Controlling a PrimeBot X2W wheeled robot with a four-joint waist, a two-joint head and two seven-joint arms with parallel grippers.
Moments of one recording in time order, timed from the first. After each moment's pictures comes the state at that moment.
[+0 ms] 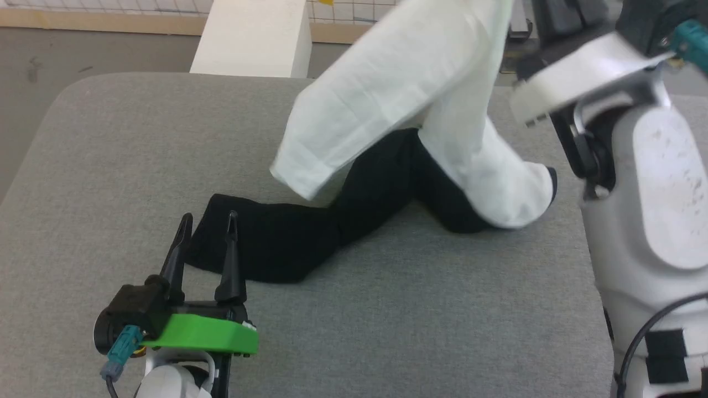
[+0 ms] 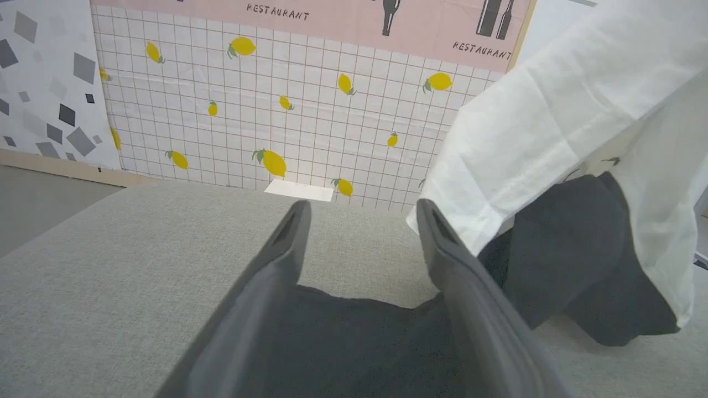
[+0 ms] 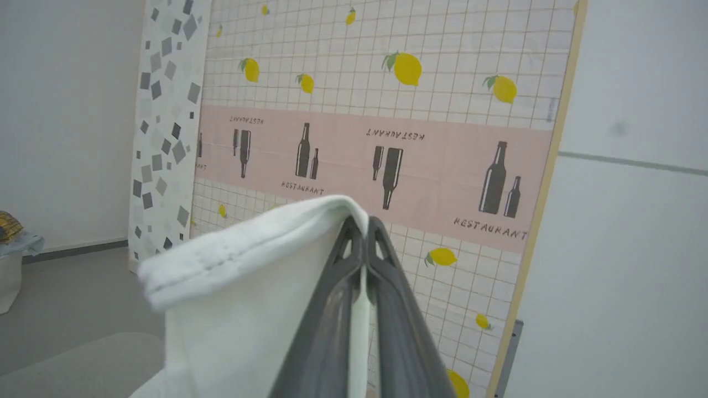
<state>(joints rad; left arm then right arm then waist) -0.05 0.05 -0.04 -0.03 -0.24 -0.08 -0.26 -0.80 -0.05 0.12 0.17 0.09 0.13 0.01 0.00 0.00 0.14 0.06</state>
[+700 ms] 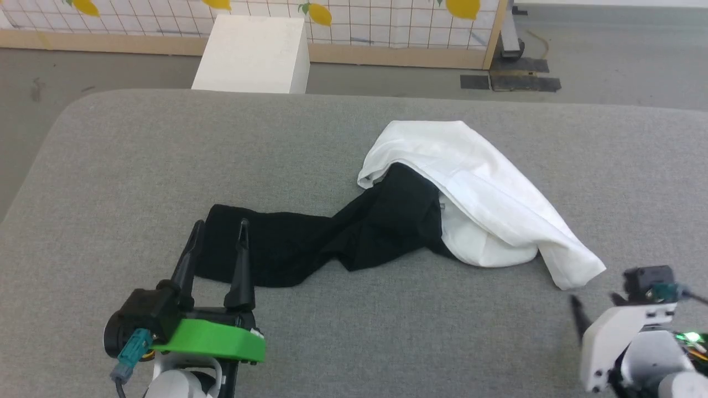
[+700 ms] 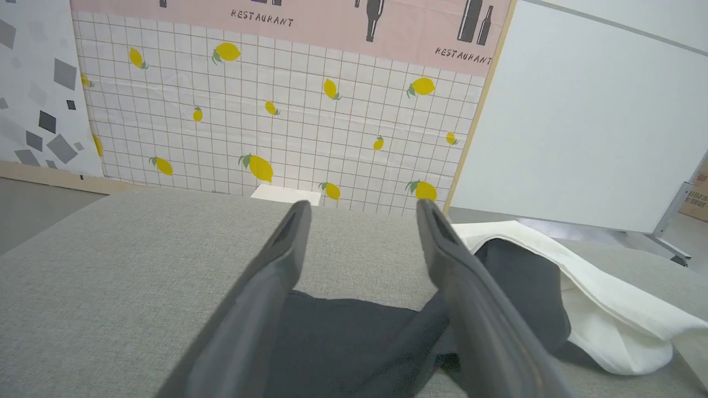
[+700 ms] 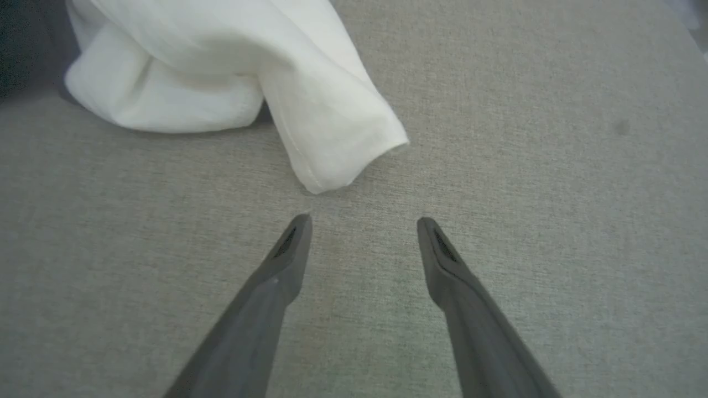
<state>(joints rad) -0.04 0.05 -0.07 -0.01 -0.24 -0.09 -0.26 -0.03 -0.11 -0.15 0.11 0.02 0.13 0.47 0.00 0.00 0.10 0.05</state>
